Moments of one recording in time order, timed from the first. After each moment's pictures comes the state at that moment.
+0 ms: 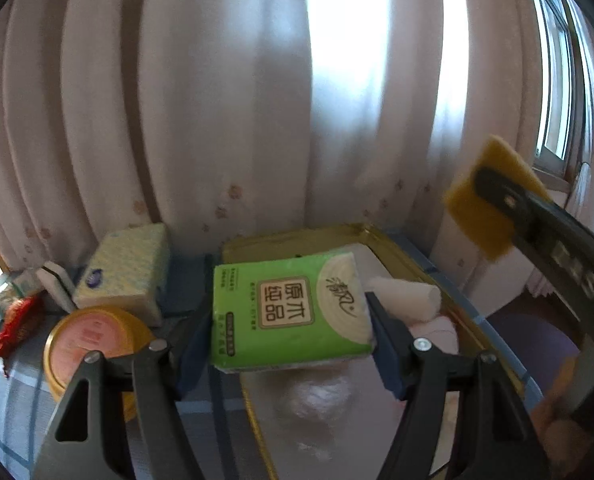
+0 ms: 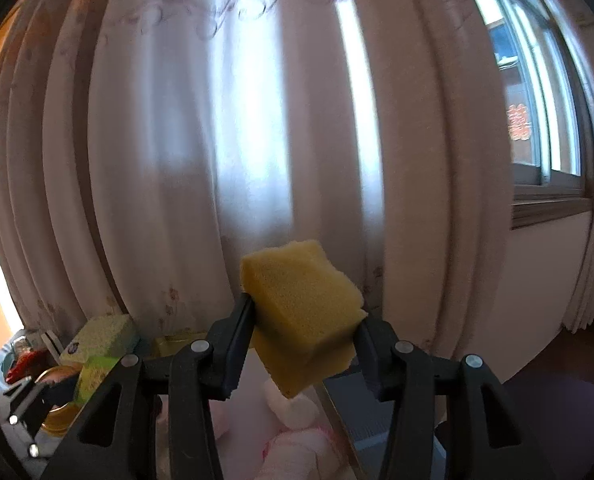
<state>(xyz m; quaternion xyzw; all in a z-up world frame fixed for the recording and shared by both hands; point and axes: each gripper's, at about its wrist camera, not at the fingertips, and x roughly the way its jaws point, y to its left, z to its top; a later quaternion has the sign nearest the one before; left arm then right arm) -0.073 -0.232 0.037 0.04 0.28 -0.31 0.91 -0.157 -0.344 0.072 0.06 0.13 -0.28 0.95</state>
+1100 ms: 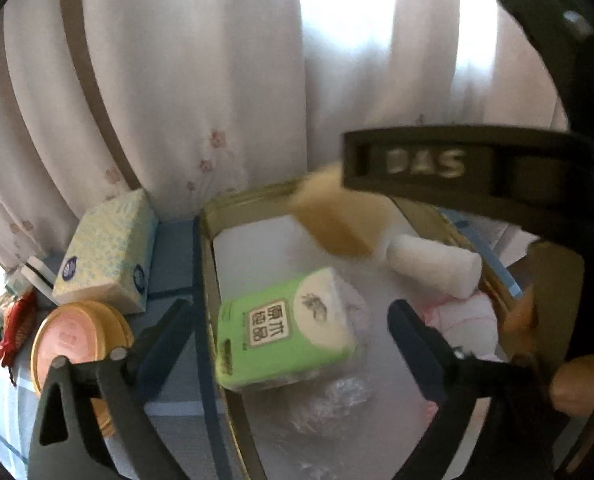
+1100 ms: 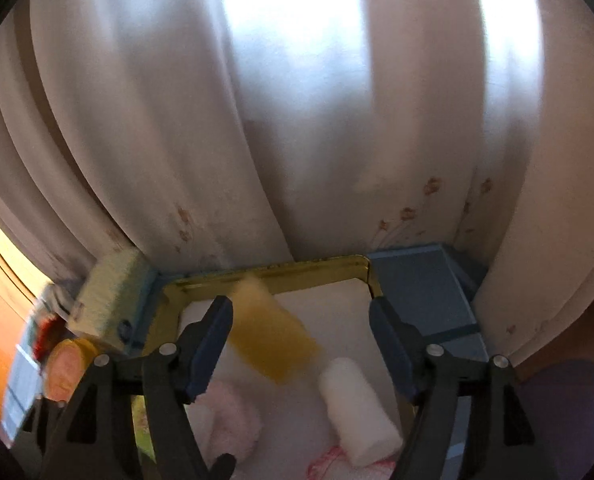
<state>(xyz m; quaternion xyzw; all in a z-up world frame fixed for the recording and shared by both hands) -0.047 -0.275 0.023 0.11 0.36 -0.29 0.88 -0.061 -0.398 0.042 0.15 0.32 -0.16 0.92</state>
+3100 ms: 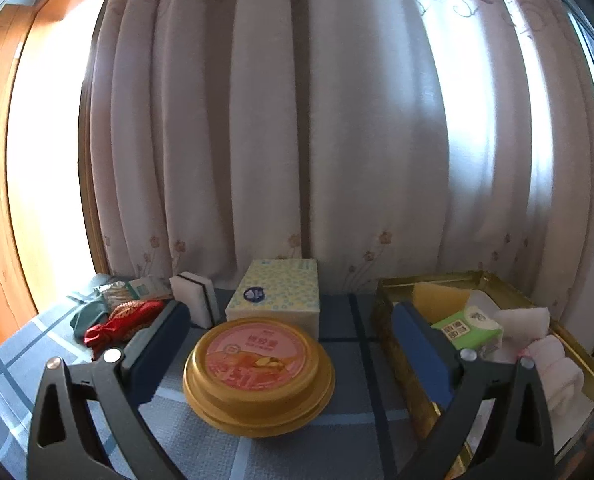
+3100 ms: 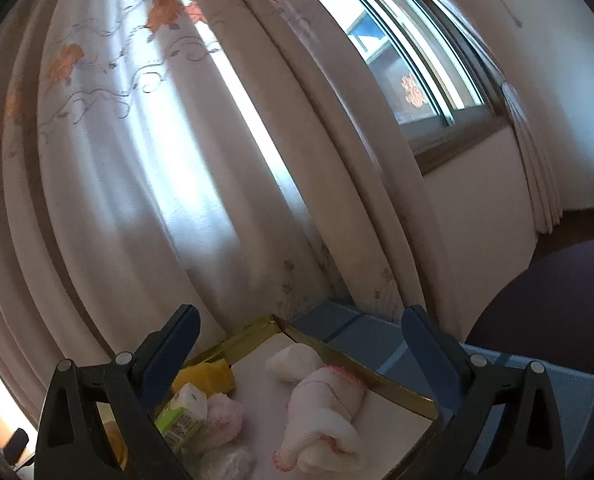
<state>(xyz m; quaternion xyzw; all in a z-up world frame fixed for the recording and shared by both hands) -0.075 -0.132 0.020 0.00 0.15 -0.15 0.98 -0.222 -0.299 0.017 0.20 -0.02 -0.39 0.90</state>
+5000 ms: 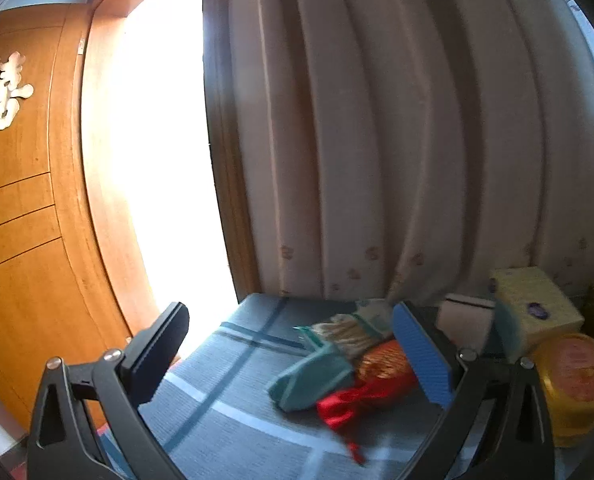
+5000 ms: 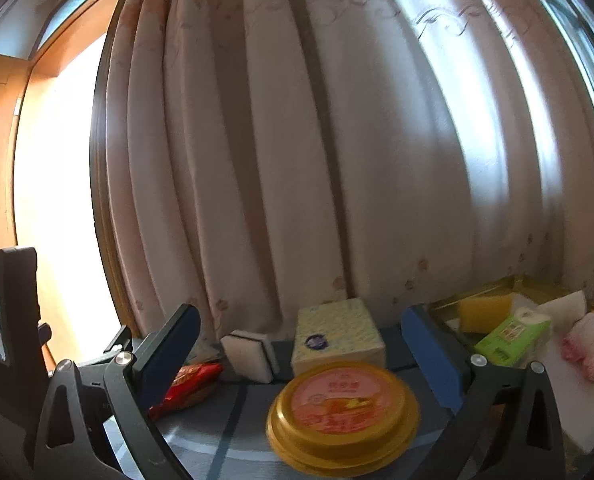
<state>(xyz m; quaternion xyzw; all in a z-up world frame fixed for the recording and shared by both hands) 0.041 0.062 0.010 0.03 0.16 0.01 0.99 -0.049 -0.070 0.018 0.07 0.06 -0.17 0.98</state>
